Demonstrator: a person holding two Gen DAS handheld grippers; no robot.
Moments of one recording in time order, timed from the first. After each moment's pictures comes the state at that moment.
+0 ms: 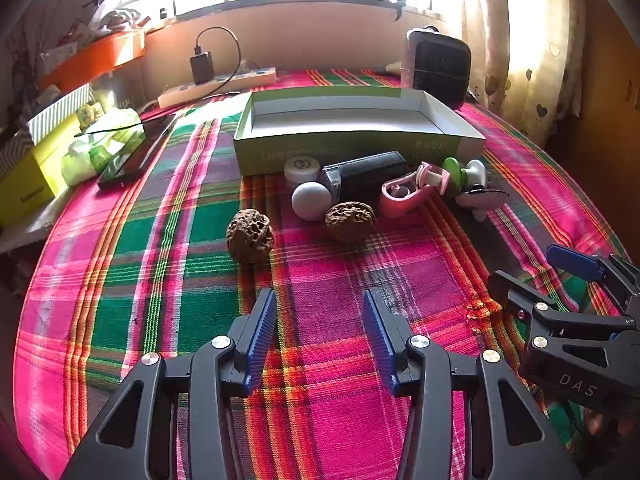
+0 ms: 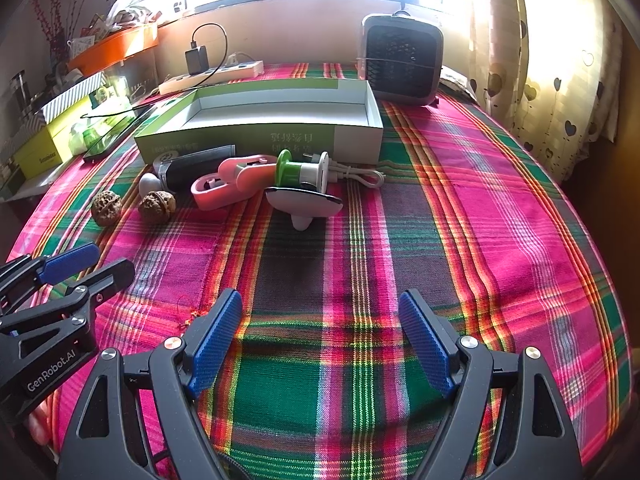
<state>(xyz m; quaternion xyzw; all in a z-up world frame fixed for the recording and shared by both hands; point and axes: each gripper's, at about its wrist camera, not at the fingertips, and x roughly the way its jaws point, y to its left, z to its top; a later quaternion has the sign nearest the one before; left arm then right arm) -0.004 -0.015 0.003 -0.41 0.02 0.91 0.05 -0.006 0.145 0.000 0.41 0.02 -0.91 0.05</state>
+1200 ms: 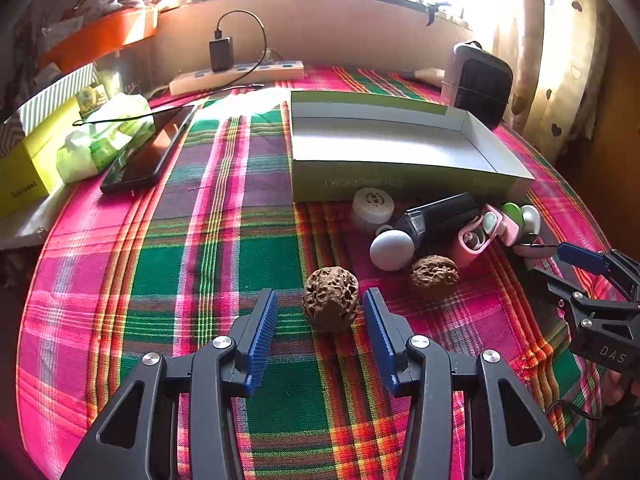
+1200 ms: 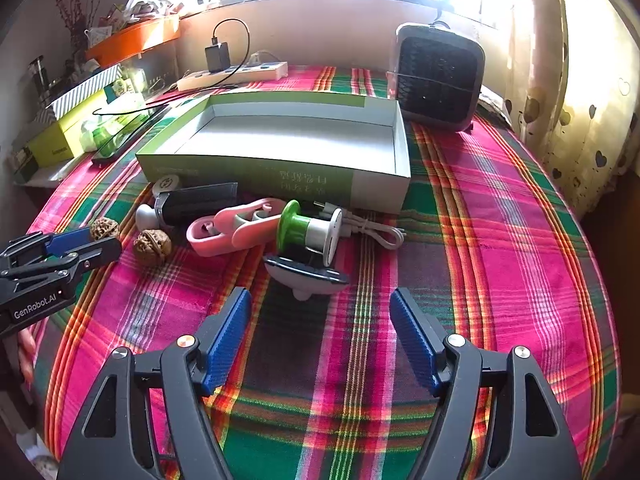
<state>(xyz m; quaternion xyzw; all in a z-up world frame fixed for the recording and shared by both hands) -0.050 -0.055 0.005 -0.42 -0.01 0.91 0.05 -0.050 0.144 0.010 0.42 0.05 -0.90 0.10</state>
